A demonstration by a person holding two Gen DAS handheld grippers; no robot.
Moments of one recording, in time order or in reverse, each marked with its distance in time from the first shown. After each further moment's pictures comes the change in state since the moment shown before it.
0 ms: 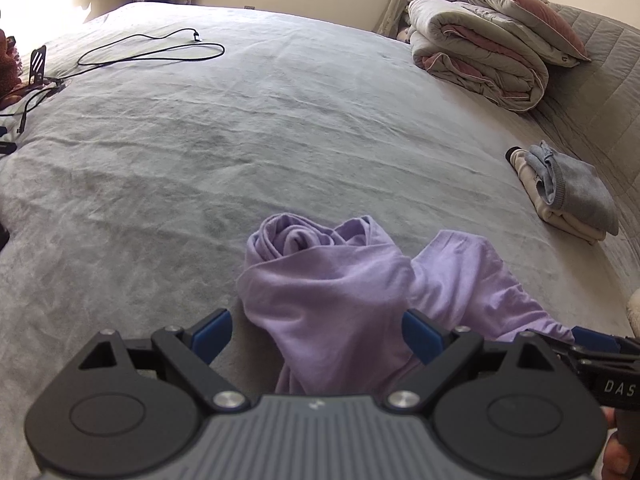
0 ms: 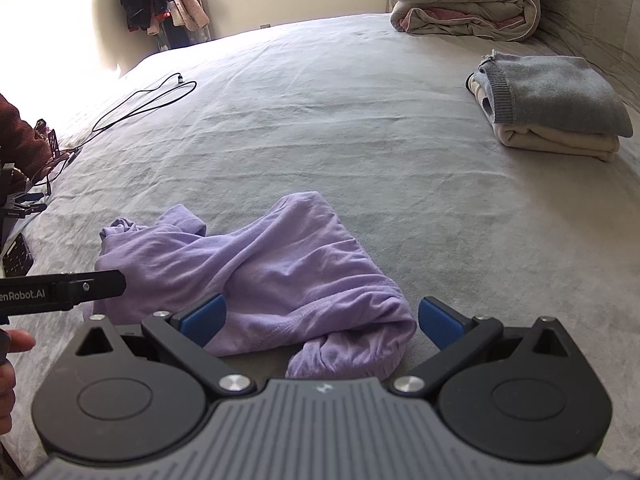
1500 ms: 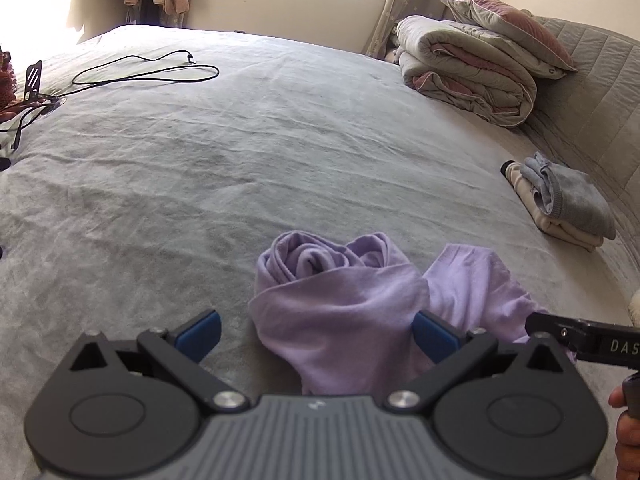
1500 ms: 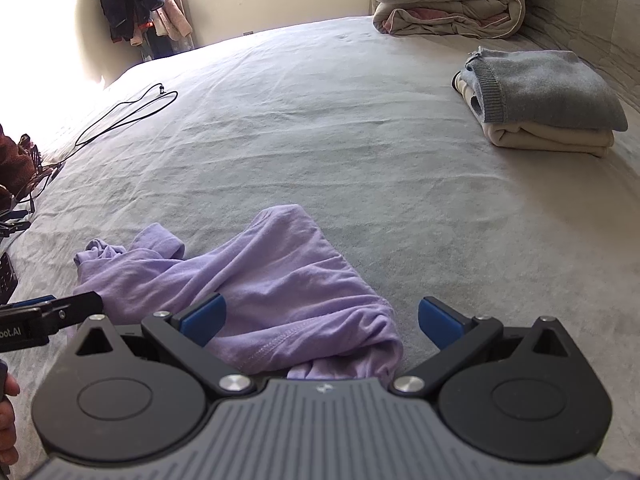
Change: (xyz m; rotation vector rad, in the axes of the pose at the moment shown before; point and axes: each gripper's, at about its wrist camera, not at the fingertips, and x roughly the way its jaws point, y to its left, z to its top) left arm 0.001 0.015 -0.001 0.014 -0.111 -0.056; right arm 0.012 -0.007 0.007 0.042 -0.027 -0.035
